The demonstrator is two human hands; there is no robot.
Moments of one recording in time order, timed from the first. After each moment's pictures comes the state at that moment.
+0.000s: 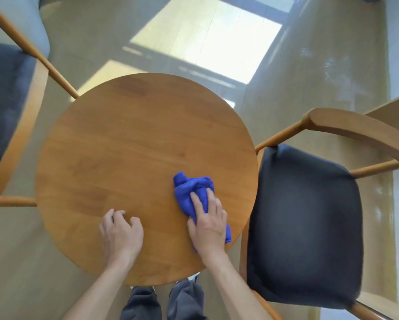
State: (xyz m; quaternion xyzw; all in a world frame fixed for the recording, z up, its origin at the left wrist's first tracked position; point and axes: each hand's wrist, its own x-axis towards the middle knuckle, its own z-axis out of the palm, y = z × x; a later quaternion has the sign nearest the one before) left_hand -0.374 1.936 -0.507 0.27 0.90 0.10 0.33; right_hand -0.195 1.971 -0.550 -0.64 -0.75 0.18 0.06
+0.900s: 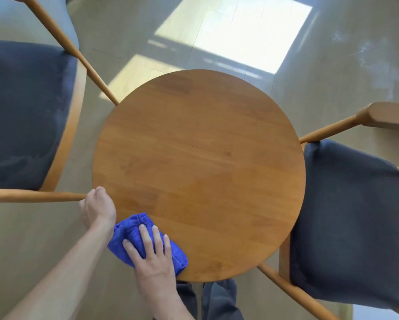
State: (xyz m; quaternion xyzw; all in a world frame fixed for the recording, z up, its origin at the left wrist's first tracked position) left_hand -0.547 1.964 -0.511 0.08 0.93 0.22 0.30; right_hand -0.408 1.843 -0.558 -0.50 -0.84 0.23 0.04
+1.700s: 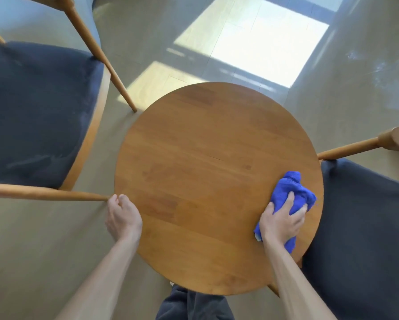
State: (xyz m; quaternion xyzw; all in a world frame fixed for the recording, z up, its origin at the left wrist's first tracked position) left_hand -0.538 1.959 -0.504 0.05 0.92 0.27 0.28; right_hand -0.242 2.017 -0.552 -0.88 -0.43 0.15 0.12
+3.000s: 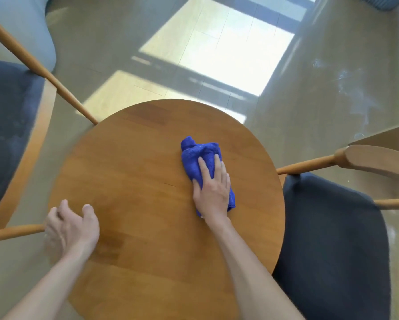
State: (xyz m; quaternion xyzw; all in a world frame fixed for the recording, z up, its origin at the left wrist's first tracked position) left_hand -0.532 2.025 -0.540 0.20 0.94 0.13 0.22; right_hand -0.283 2.140 -0.573 -0.67 -0.72 0.12 0.13
